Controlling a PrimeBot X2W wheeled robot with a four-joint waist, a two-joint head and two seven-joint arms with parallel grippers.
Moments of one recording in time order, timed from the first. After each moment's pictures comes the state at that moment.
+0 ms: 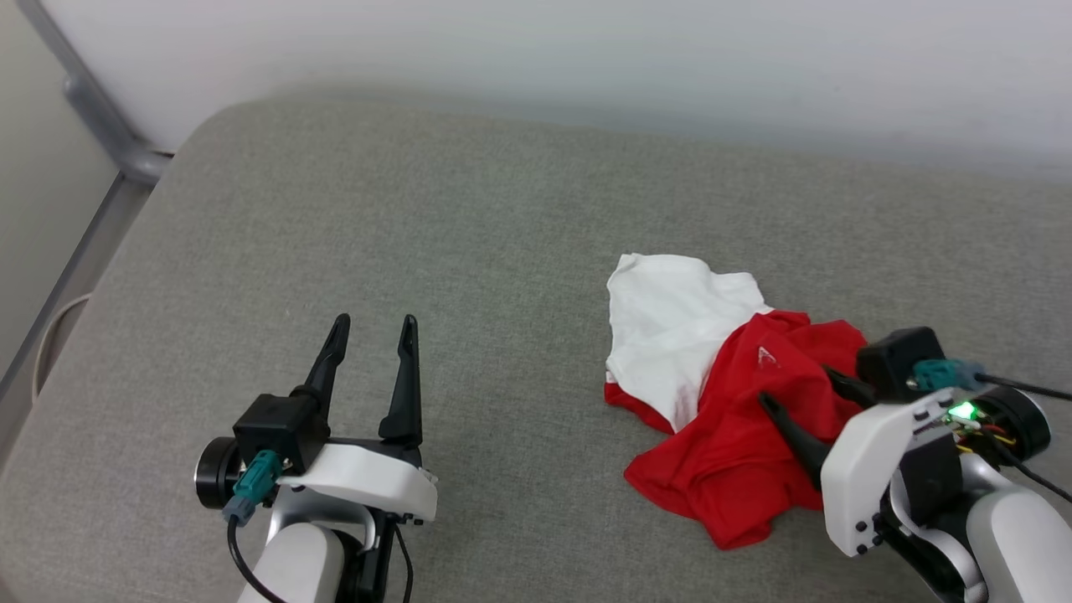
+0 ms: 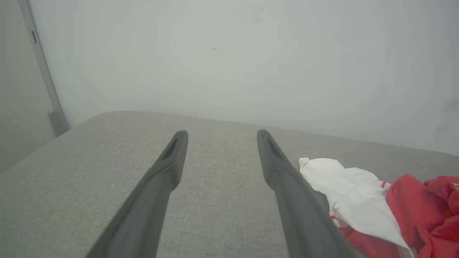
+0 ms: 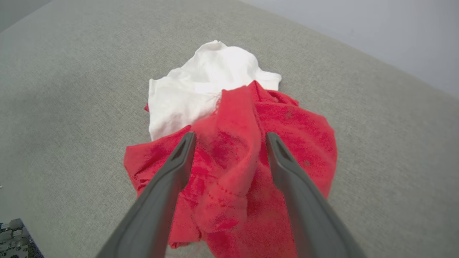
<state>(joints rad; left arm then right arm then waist) -0.20 0.12 -0.22 0.17 -0.30 0.06 -0.26 -0.19 -0.31 0.22 -0.05 0.31 0.13 0.52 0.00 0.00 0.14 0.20</state>
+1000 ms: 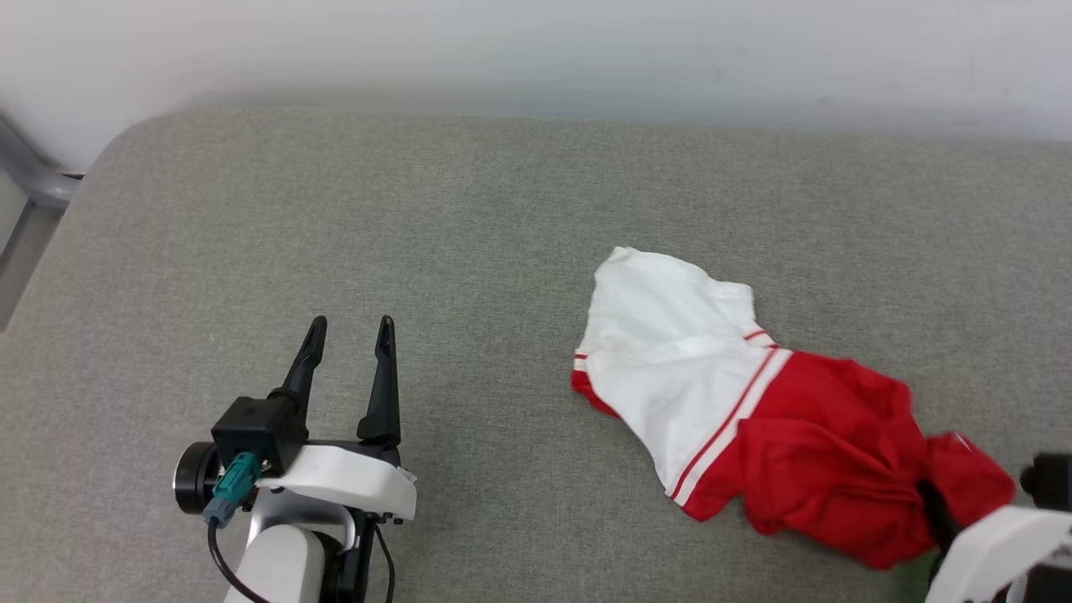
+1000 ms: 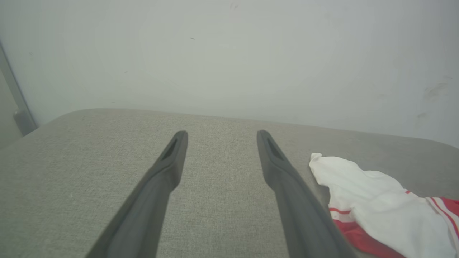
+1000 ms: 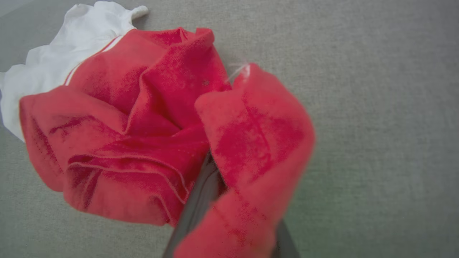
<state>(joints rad) -0.19 0.06 -0.10 0.19 -0.22 -0.02 -0.26 0.04 -0.12 -0.20 0.02 0.33 0.13 0.45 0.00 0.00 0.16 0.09</state>
